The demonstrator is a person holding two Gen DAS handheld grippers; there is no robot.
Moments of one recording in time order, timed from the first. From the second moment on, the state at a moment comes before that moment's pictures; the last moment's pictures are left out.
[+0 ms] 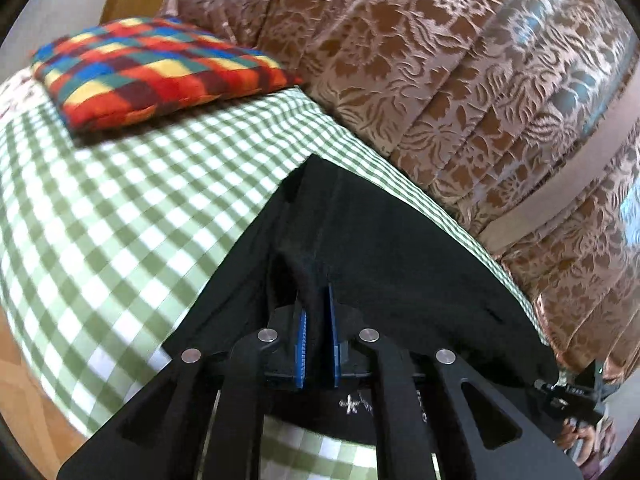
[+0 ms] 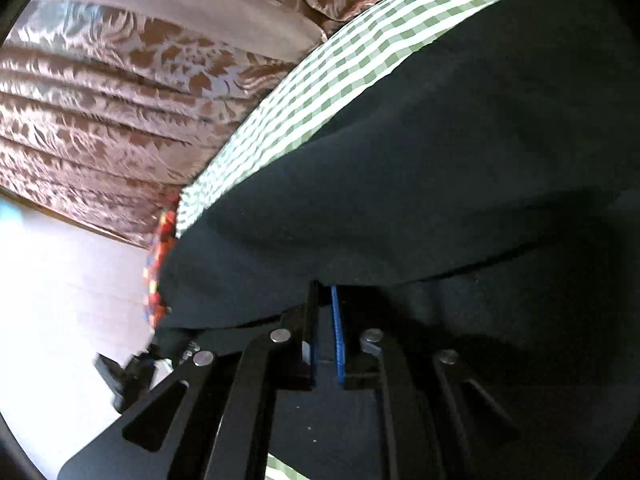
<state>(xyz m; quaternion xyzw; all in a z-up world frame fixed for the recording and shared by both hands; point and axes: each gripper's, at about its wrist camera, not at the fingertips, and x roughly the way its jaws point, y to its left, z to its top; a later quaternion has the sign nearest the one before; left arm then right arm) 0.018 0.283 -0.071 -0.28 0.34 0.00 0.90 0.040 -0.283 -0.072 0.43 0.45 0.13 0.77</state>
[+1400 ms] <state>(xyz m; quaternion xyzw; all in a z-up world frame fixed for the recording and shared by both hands) 0.027 0.287 -0.080 -0.35 0.41 0.04 0.84 0.050 -0.305 -0.092 0.48 0.45 0.12 0.74</state>
